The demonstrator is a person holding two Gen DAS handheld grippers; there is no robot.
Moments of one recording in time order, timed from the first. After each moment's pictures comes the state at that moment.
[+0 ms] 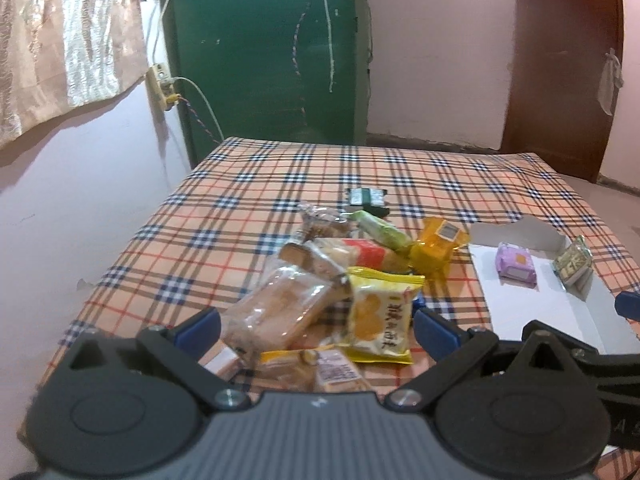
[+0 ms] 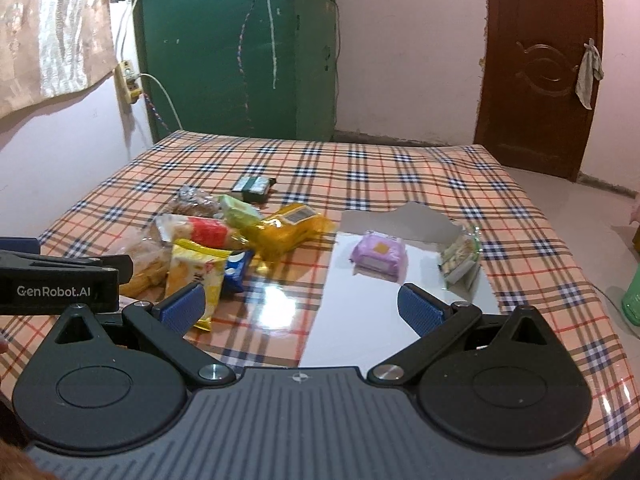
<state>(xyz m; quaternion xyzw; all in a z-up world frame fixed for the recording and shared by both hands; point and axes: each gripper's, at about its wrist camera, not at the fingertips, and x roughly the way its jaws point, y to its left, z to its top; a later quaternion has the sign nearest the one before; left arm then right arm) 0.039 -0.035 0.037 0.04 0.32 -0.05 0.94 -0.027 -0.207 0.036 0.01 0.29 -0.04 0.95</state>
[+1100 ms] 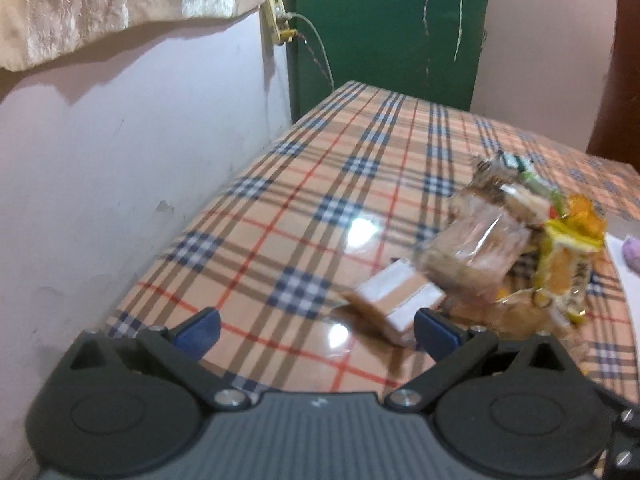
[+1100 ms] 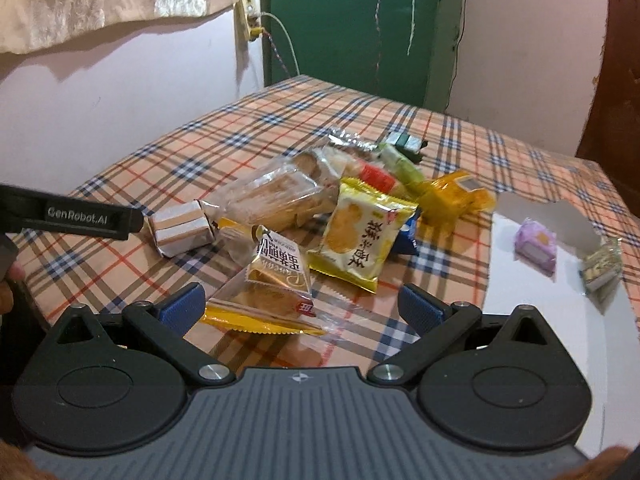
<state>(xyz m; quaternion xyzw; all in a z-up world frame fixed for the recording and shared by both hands) 0.053 0.091 -0.017 0.00 0.38 0.06 0.92 -0.008 -0.109 -0.014 -0.06 0.35 0.11 0.93</state>
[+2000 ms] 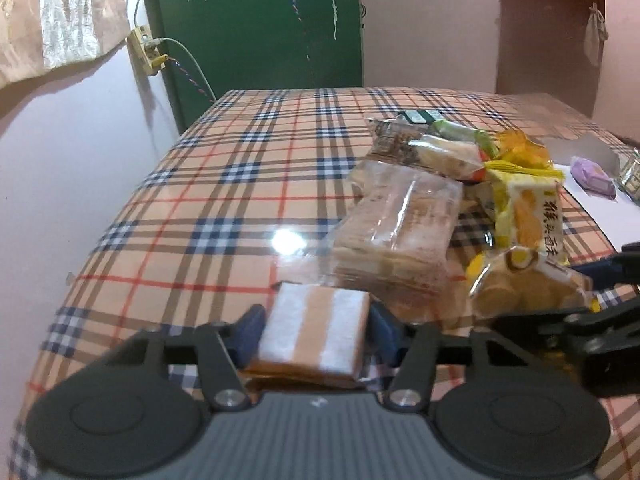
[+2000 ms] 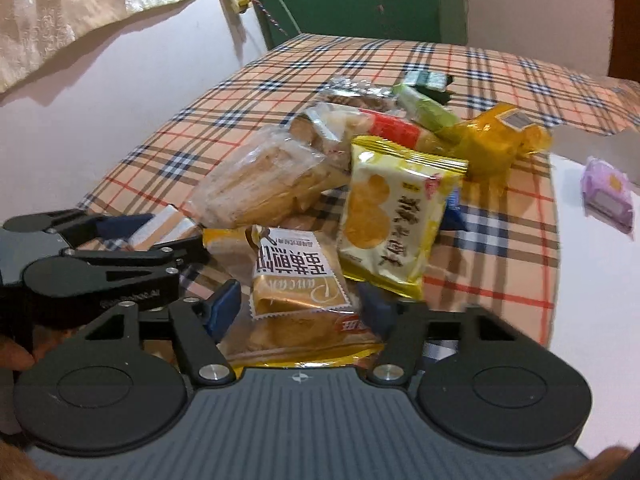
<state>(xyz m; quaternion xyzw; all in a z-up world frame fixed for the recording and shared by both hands) 0.090 0.048 -0.055 0.09 0.35 -0.10 0.93 0.055 -0.121 -0.049 0.04 0.41 0.15 0.90</state>
